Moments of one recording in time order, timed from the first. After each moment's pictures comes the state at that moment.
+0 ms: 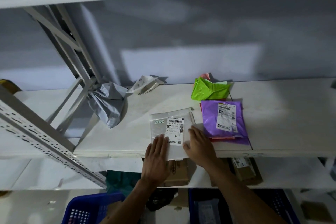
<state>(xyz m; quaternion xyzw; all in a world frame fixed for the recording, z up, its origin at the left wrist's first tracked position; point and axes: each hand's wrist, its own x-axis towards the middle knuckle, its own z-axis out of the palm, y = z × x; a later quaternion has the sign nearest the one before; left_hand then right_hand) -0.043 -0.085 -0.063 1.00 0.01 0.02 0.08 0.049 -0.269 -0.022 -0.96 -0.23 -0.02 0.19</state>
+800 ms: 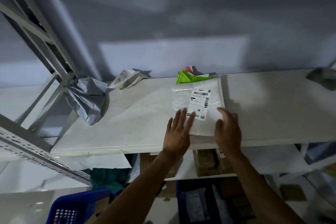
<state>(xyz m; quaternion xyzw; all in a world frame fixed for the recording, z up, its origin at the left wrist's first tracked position) 0.038 -0.205 -0.014 0.98 -0.09 0.10 0.15 0.065 -0.386 0.025 -0.91 0.00 -0.17 0.37</state>
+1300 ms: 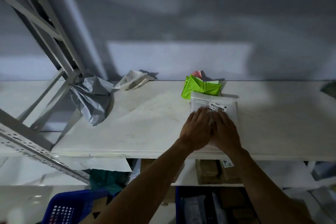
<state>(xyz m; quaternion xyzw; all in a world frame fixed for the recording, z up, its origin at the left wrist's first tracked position) 0.105 -0.232 -0.001 0.97 -0.17 0.14 0.14 0.130 -0.383 -0.017 -0.97 -0.16 -0.08 0.16</state>
